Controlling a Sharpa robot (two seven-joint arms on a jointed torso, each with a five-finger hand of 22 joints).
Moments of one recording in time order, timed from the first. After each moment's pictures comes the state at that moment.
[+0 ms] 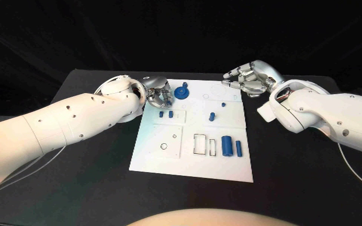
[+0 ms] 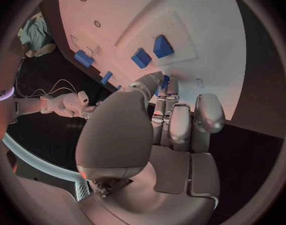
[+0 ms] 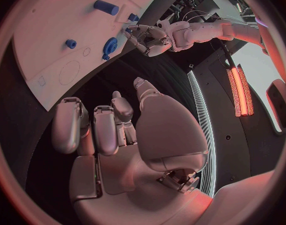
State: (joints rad) left arm 1.18 -0.62 0.03 1.26 -1.46 -0.10 -0.10; left_hand 1.44 -0.17 0.38 0.08 0.34 1.16 0.12 0.11 0.15 1.24 0.06 0.16 0.10 1.43 -0.01 1.35 1.04 0.09 1.32 0.09 1.30 1.18; right arm 1.29 -0.96 -0.12 1.60 -0.79 -0.50 0.07; right_hand 1.27 -0.08 0.09 0.17 0.34 0.96 0.15 0.12 0.11 1.26 0.06 1.13 1.19 1.47 -0.01 1.35 1.27 0.06 1.43 0.08 1.24 1.30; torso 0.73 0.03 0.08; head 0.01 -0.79
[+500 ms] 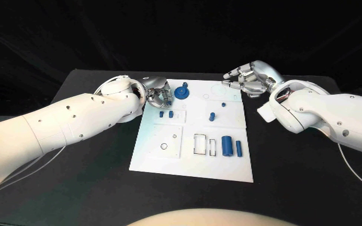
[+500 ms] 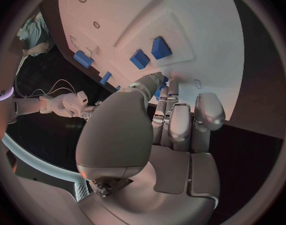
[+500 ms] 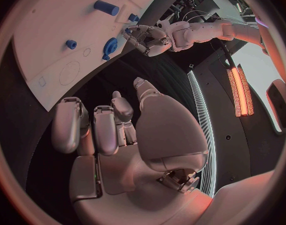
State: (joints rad) left arm 1.18 -0.62 0.03 1.26 -1.46 -0.09 -0.10; left_hand 1.42 -0.18 0.38 0.08 0.34 1.09 0.15 0.06 0.13 1.22 0.08 0.12 0.09 1.43 0.00 1.35 1.02 0.09 1.31 0.09 1.28 1.16; right arm 1.29 -0.95 -0.12 1.60 -0.79 -0.50 0.07; right_hand 1.27 -0.08 0.09 0.17 0.35 0.96 0.15 0.12 0.11 1.26 0.06 1.13 1.19 1.47 -0.01 1.35 1.27 0.06 1.43 0.08 1.23 1.29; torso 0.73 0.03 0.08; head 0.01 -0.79
